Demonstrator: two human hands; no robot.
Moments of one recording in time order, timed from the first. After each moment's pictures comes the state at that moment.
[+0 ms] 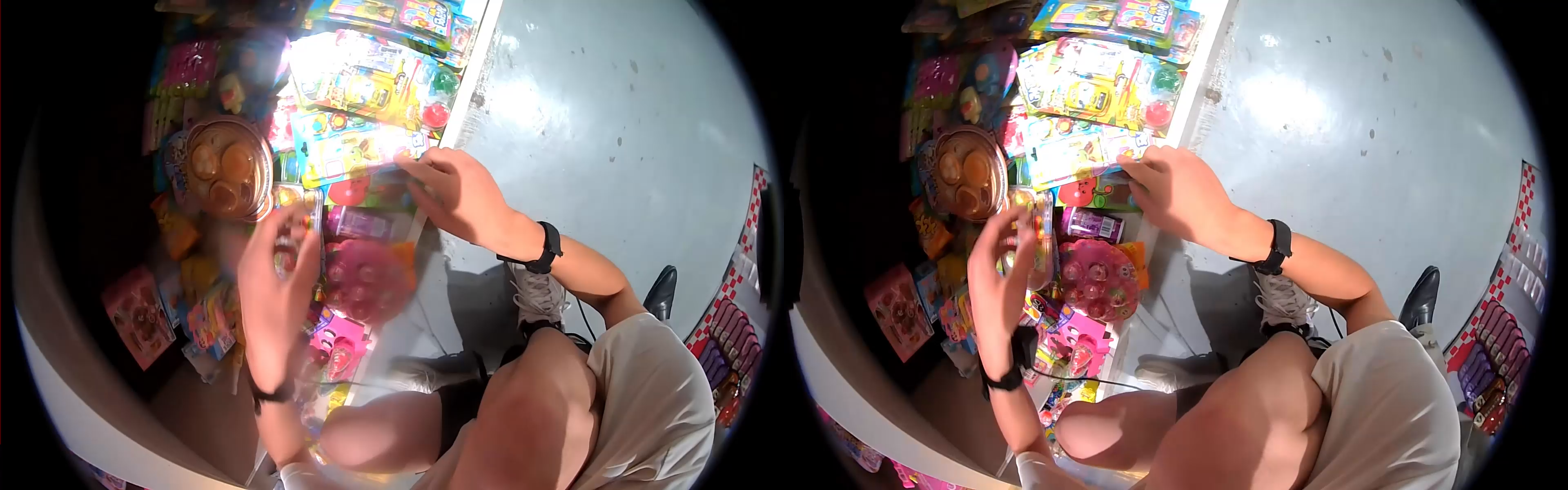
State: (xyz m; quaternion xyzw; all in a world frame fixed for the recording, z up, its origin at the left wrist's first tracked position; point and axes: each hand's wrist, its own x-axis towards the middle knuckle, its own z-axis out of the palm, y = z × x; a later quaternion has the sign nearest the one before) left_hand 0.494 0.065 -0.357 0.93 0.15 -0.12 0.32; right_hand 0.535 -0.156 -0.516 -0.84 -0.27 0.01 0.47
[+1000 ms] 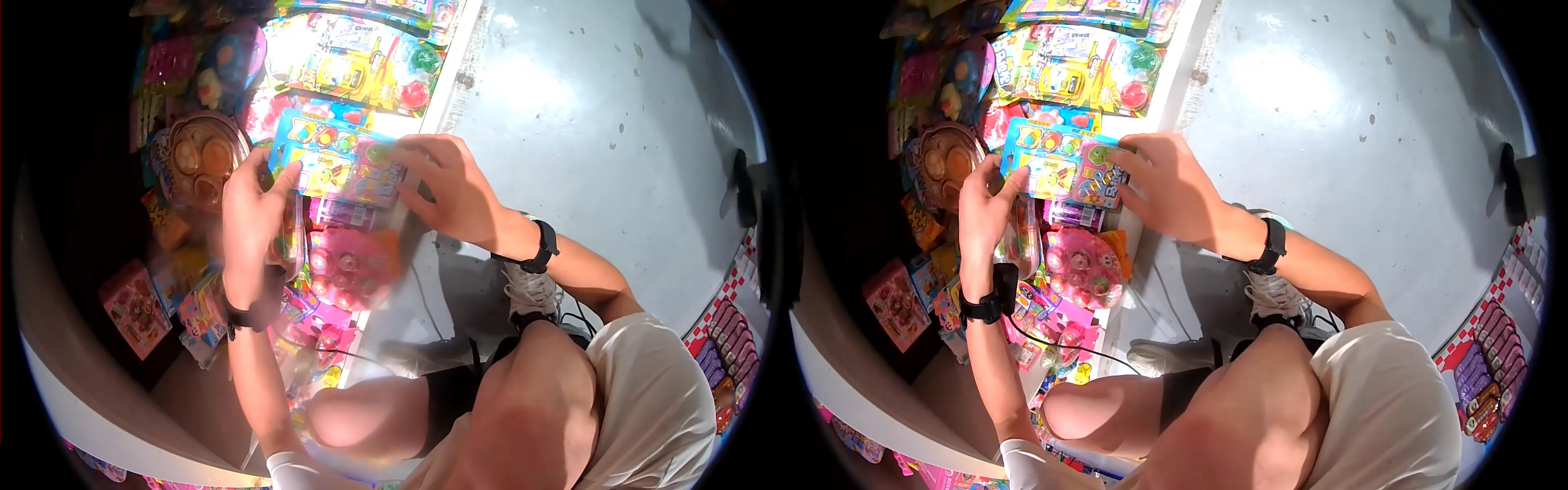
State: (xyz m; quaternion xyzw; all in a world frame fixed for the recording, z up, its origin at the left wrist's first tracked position) left_hand 0.555 0.071 -0.401 0.94 0.14 -0.17 0.26; right_hand 0.520 -0.166 -0.528 -0.82 -0.24 -0.02 0.52
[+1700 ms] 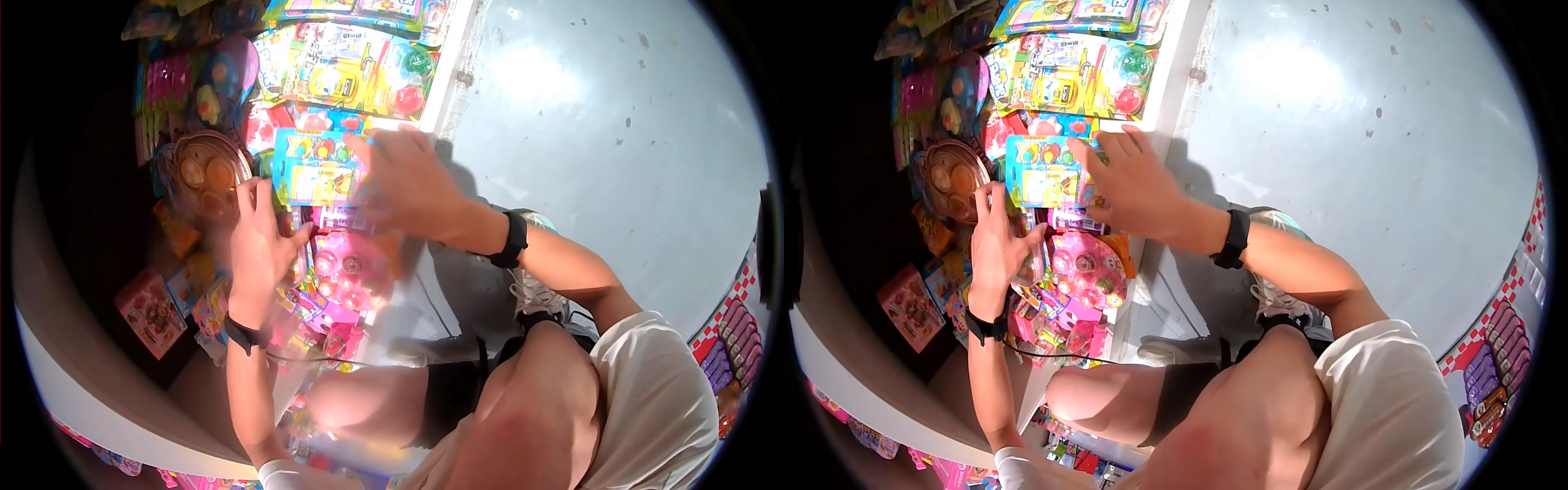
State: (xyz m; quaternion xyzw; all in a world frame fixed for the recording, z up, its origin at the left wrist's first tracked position) left_hand 0.524 0.085 -0.401 0.98 0.02 -0.20 0.01; right_hand 0.531 -0.125 -0.537 -0.83 -0.26 0.04 0.49
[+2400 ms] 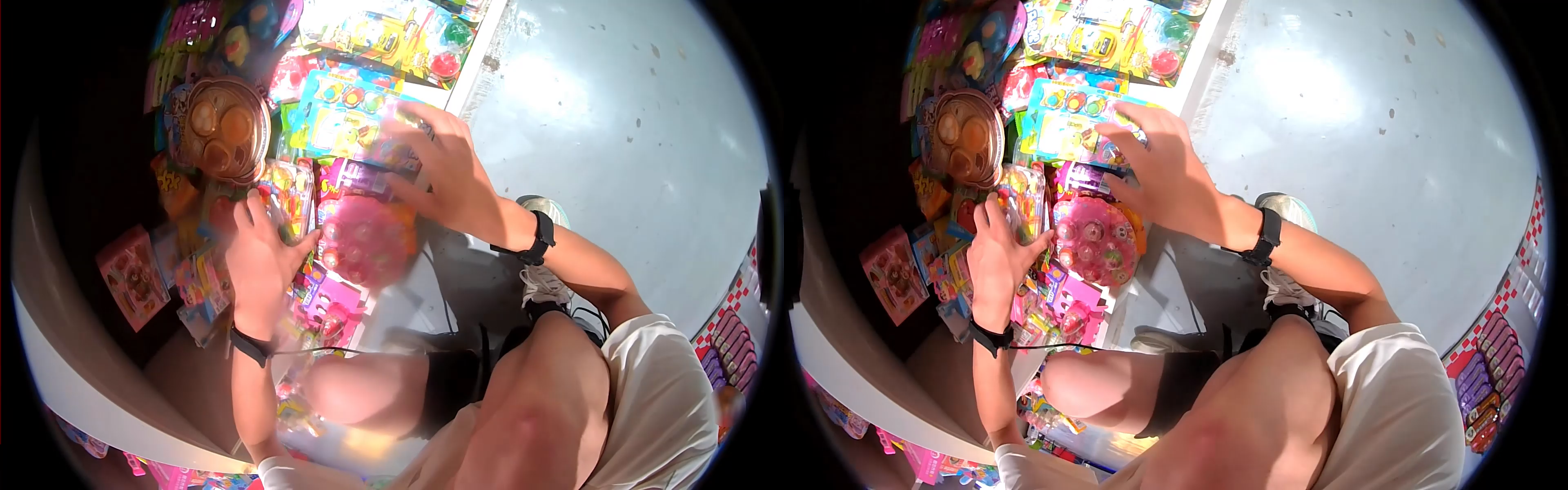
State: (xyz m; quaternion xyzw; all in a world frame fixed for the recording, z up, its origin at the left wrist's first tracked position) left_hand 0.449 0.112 -0.391 0.97 0.09 -0.19 -0.11; right_hand 0.505 -0.134 -0.517 -0.81 -0.25 -0.06 0.53
